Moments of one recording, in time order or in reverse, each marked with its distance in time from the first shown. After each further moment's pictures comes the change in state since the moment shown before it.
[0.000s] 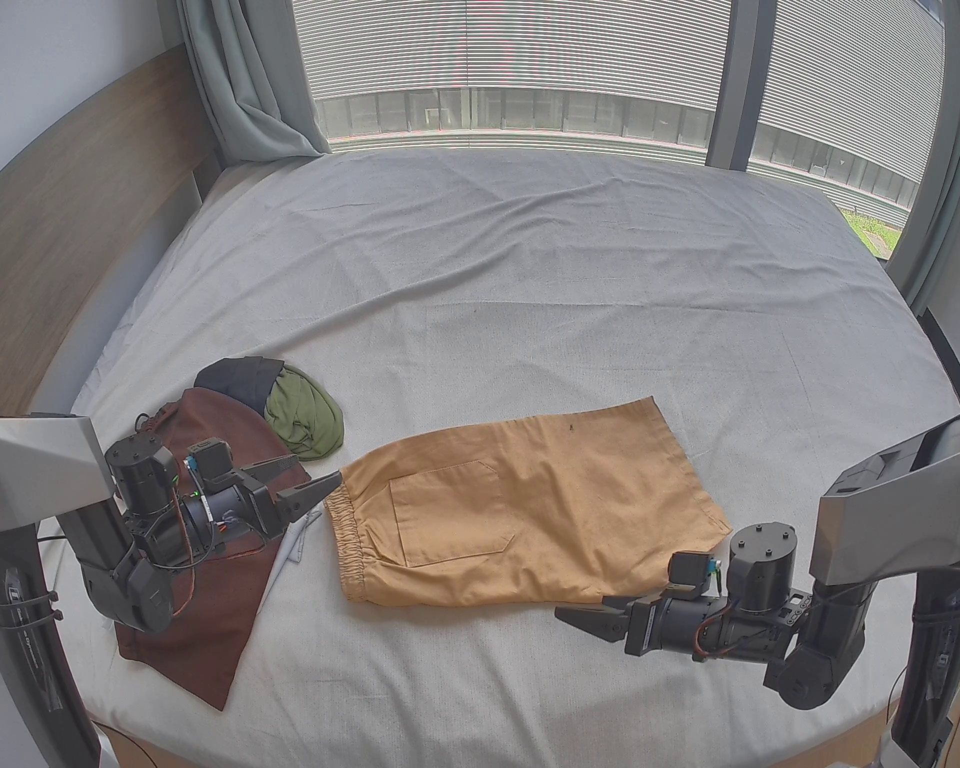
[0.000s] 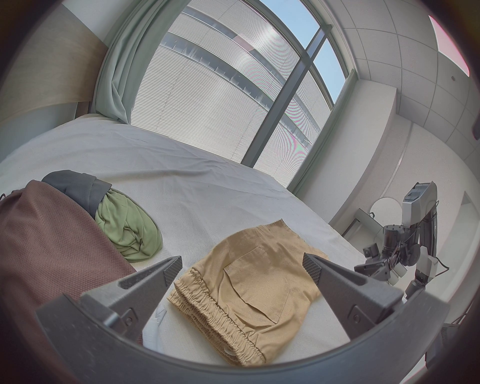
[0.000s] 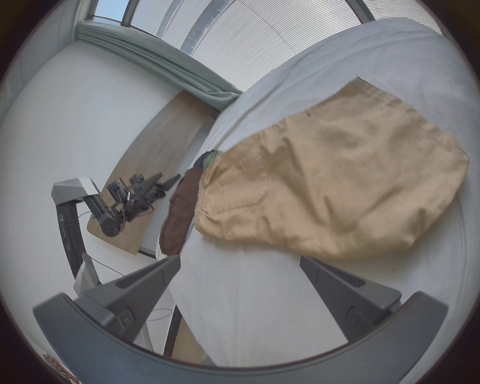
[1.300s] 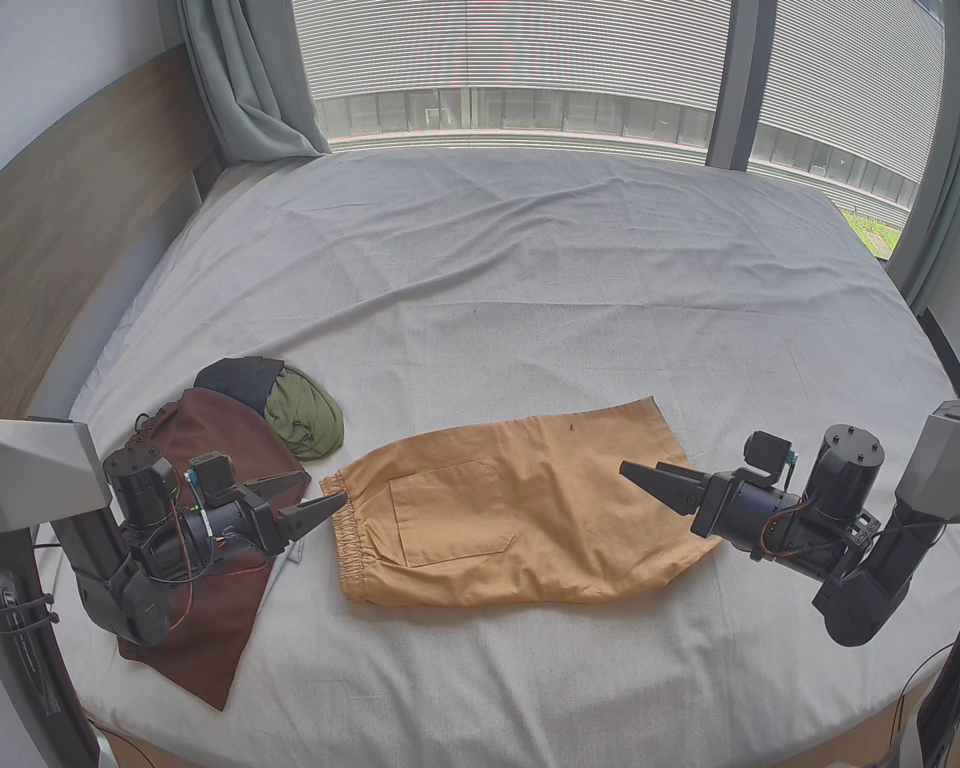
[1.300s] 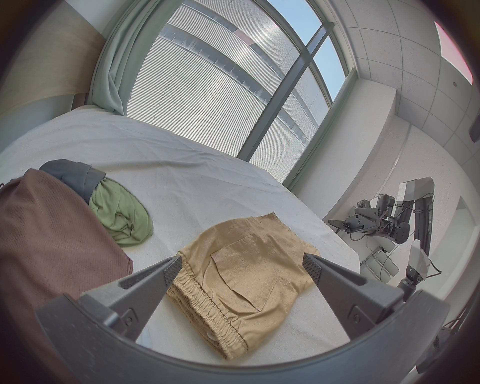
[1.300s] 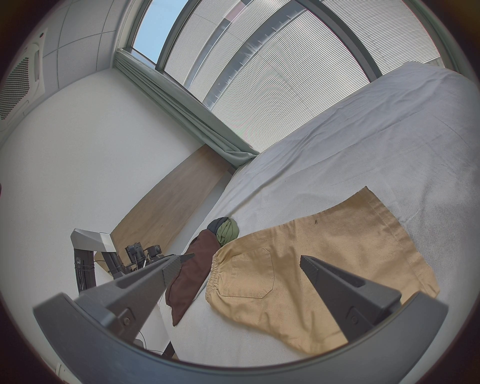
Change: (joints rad) left arm -0.019 -0.029 0.070 0.000 -0.021 0.003; right arm -0.183 -0.237 -0.116 0.000 0.074 0.004
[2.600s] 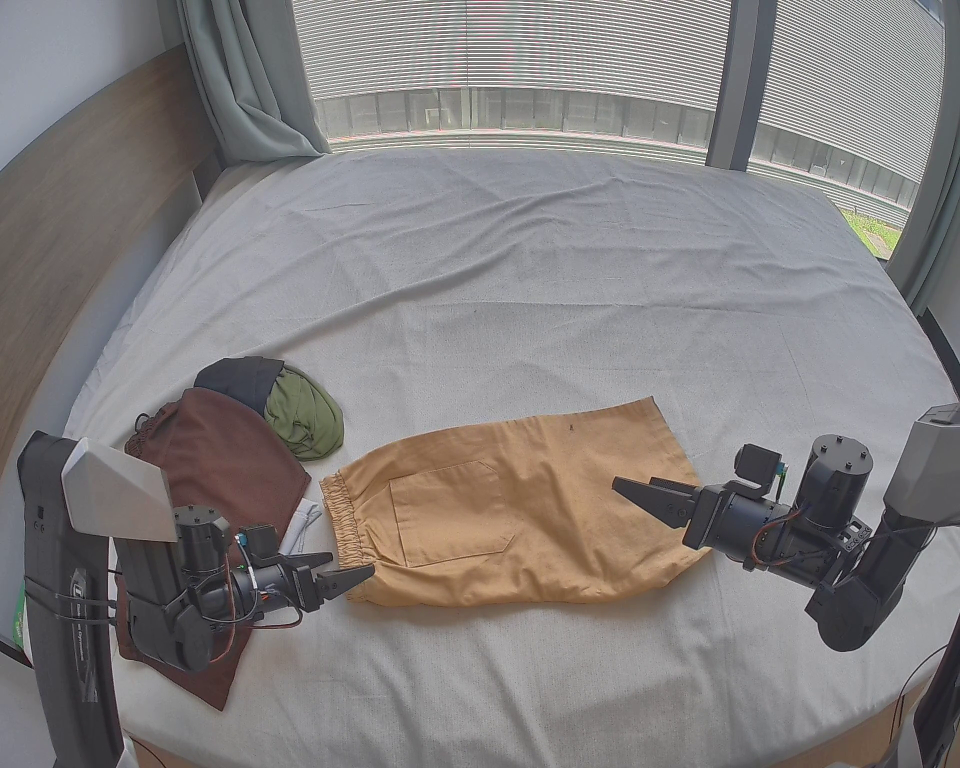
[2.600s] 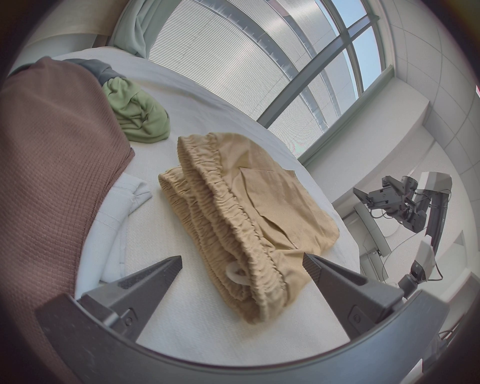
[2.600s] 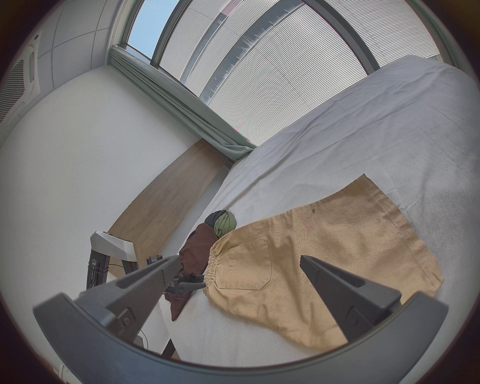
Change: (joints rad) left arm -0.027 0.298 -0.031 0.000 0.023 -0.013; right arm 0.009 0.036 0.007 0.000 -0.001 -0.002
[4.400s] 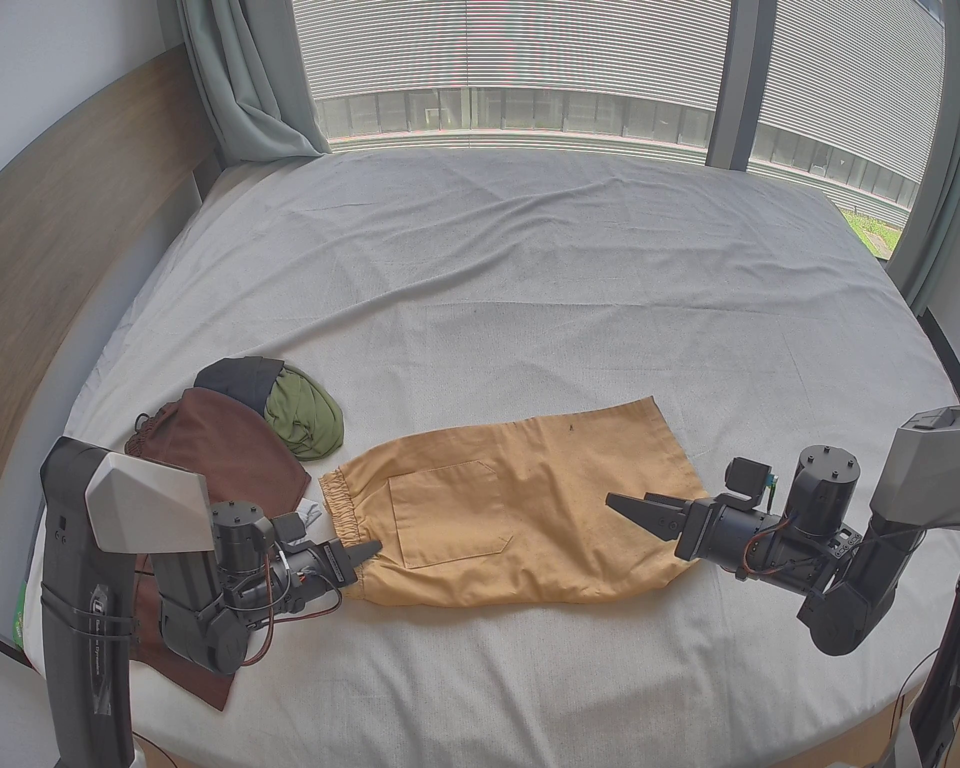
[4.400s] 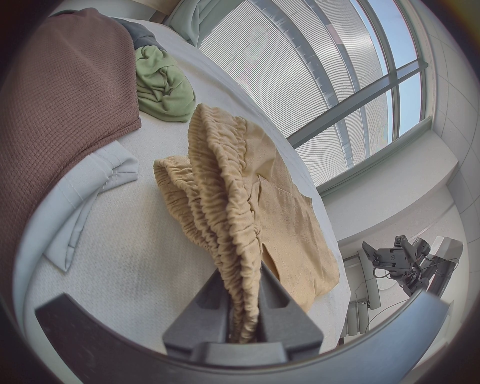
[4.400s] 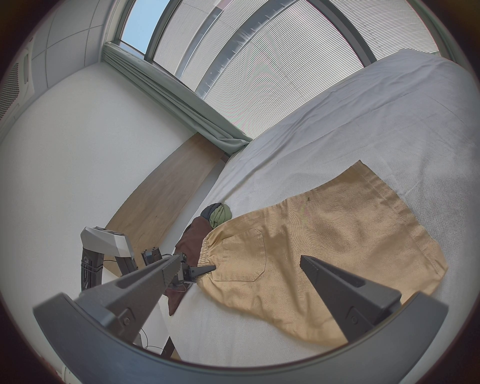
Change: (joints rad) left arm -0.132 0.020 -0.086 -0.004 0.240 -0.384; right arm 0.003 0.045 0.002 0.000 0.000 -0.003
